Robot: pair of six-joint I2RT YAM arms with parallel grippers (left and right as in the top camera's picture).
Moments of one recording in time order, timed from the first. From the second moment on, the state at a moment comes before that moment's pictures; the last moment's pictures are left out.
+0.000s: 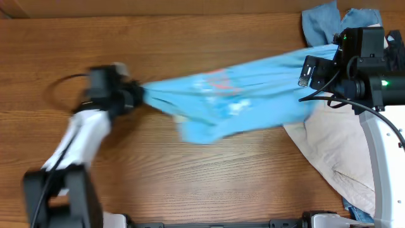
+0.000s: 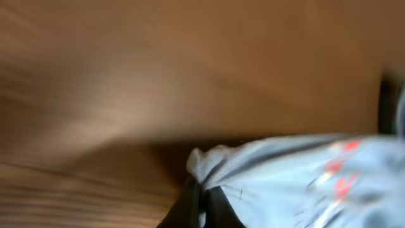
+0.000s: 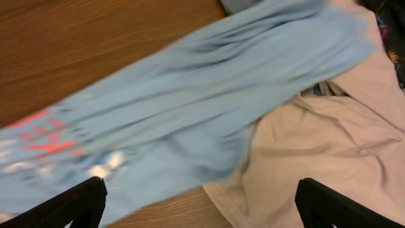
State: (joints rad) left arm 0.12 1.61 0.97 -0.25 0.40 -0.50; right arm 0.01 1.43 1.57 -1.11 0.06 0.24
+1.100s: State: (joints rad) left arm -0.25 1.58 1.08 -0.75 -0.11 -0.14; right arm 0.01 1.43 1.57 -1.17 0.06 0.24
